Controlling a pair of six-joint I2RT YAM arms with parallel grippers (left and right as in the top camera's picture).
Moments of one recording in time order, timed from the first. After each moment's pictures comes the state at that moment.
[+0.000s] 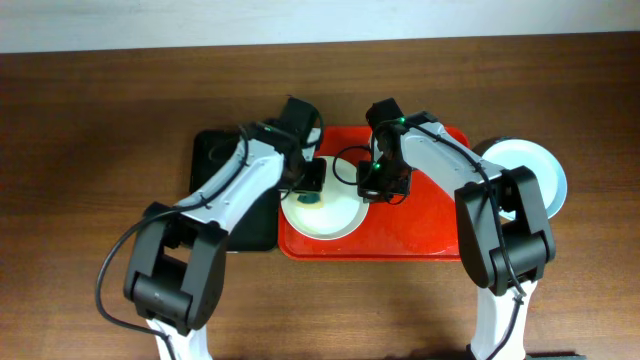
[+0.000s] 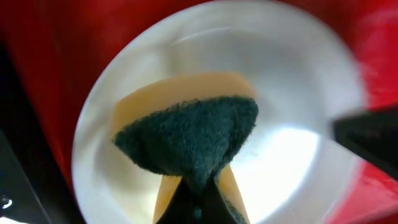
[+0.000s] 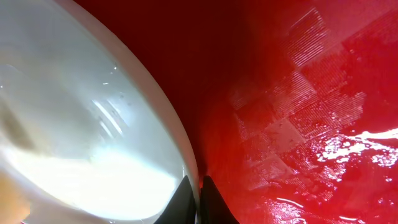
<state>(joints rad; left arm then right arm) -0.46 1.99 1.45 -0.79 0.14 -0.27 0.32 2.11 1.48 -0.94 -0.31 0.37</state>
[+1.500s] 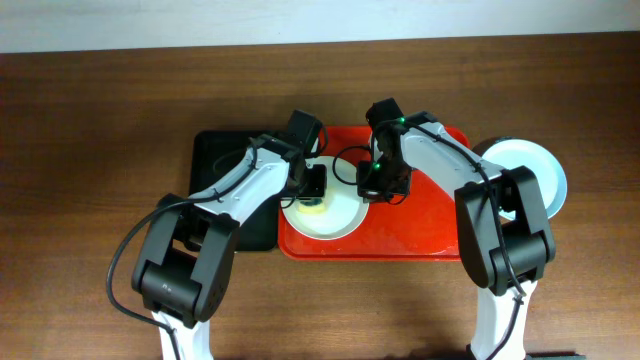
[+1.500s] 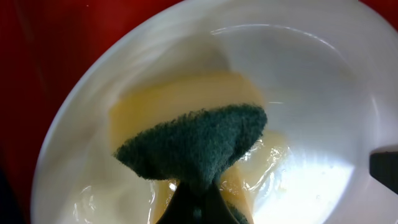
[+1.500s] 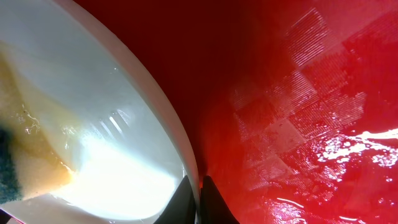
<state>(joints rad) -0.47 2.03 1.39 -0.68 0.15 -0.36 0.32 2.11 1.48 -0.94 -0.31 0.37</state>
